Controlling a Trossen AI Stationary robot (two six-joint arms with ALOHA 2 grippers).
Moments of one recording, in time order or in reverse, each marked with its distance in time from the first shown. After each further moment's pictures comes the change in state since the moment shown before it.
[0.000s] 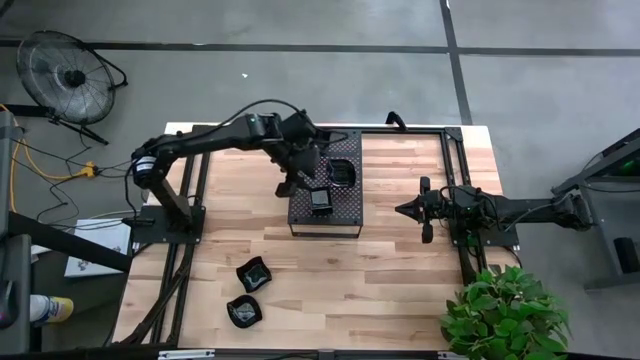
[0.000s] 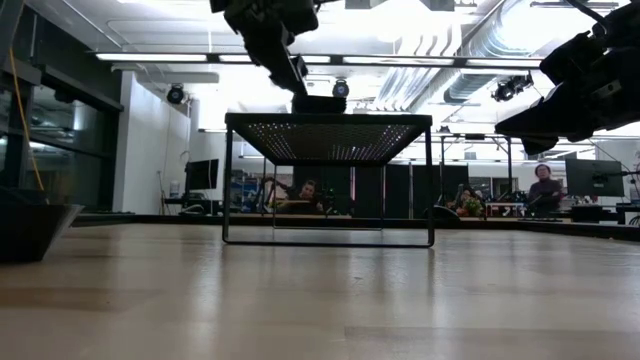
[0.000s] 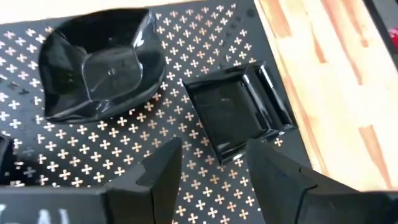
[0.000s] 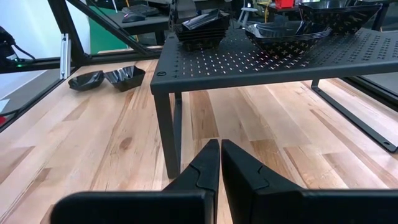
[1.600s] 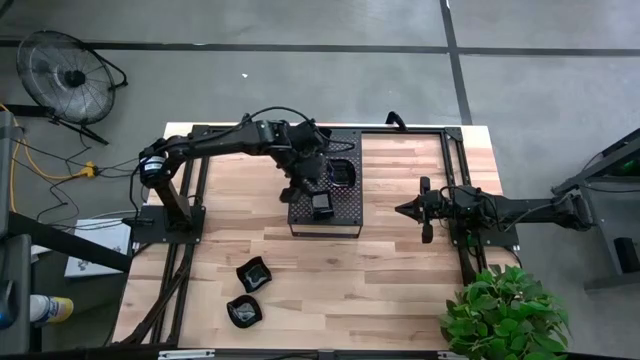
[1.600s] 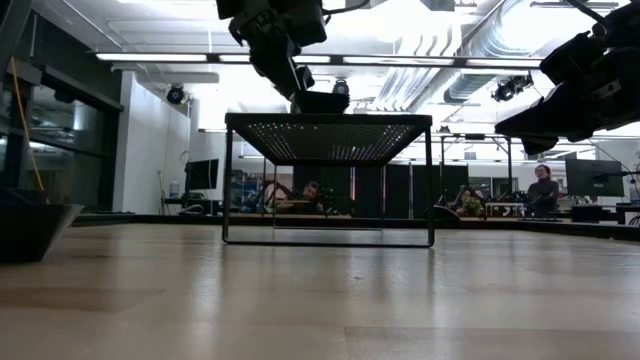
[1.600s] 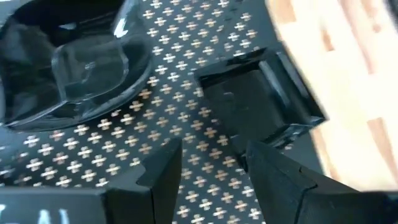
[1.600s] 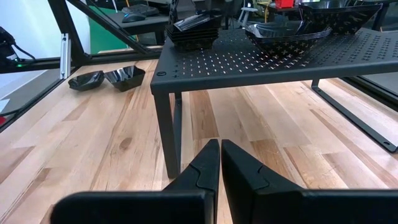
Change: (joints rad) left arm -0.037 0.055 0.000 0.006 -0.029 -0.001; right arm 0.000 0.000 0.000 0.000 0.000 0.000
